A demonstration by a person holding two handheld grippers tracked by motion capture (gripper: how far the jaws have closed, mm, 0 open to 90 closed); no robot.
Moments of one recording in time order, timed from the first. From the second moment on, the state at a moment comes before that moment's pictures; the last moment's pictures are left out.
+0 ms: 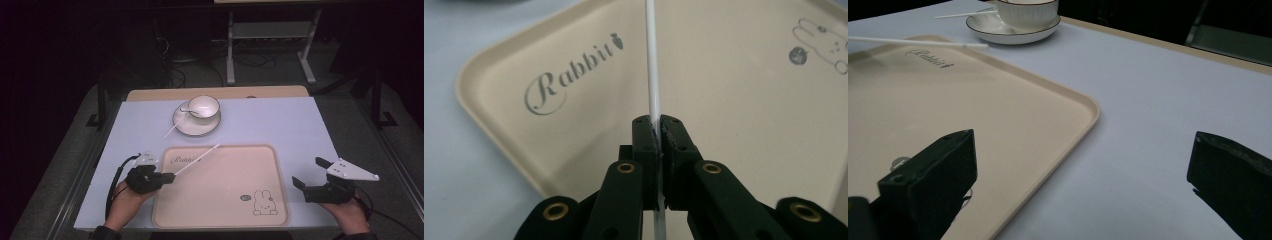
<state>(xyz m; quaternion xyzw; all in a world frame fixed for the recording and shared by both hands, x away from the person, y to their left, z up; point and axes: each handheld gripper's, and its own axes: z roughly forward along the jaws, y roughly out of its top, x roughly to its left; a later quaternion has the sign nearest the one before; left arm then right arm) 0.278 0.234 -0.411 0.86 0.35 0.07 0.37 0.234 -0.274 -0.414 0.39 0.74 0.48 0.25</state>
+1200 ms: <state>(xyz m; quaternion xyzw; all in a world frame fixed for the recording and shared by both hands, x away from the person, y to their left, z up) 0.298 0.229 -0.422 0.87 0.35 0.08 0.35 0.234 -0.272 -0.414 0.39 0.75 0.48 0.25</state>
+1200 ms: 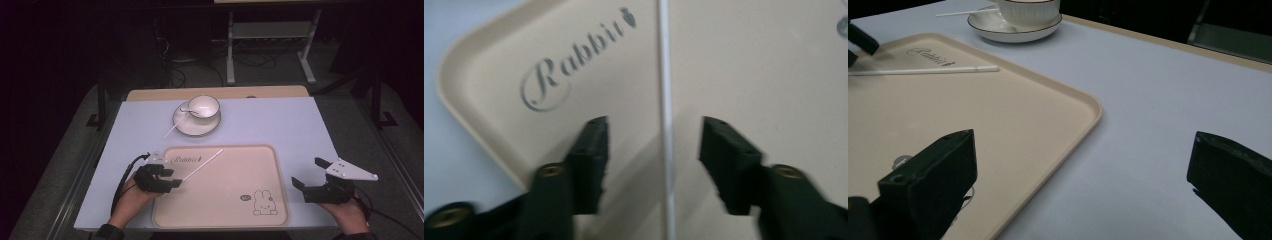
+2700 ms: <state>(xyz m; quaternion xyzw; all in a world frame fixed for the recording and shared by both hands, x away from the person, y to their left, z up) 0.502 0.211 -0.416 0.85 0.40 0.16 0.29 0.234 -0.276 -0.416 0.40 0.74 0.48 0.24</state>
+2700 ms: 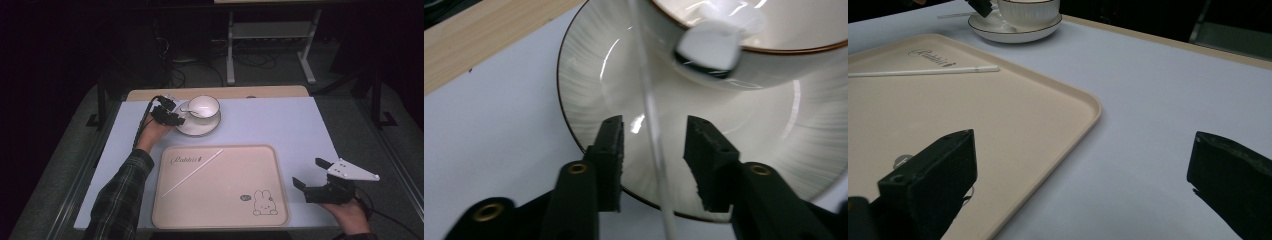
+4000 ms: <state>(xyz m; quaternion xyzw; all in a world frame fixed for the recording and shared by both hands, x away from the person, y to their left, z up) 0.481 0.249 -0.386 0.82 0.45 0.16 0.32 0.233 -0.276 -0.414 0.40 0.74 0.48 0.24</state>
